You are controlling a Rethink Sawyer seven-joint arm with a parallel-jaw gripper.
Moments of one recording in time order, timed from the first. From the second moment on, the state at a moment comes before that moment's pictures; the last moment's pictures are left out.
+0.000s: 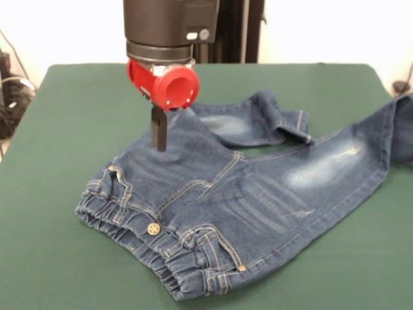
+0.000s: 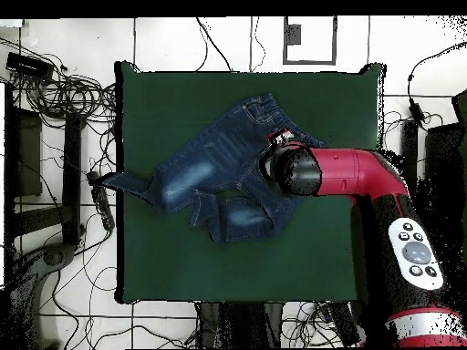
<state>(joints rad) -0.47 -0.62 0.28 1.48 -0.46 0.51 2.84</state>
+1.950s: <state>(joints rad) -0.61 -0.38 0.40 1.33 -0.56 0.51 2.66</state>
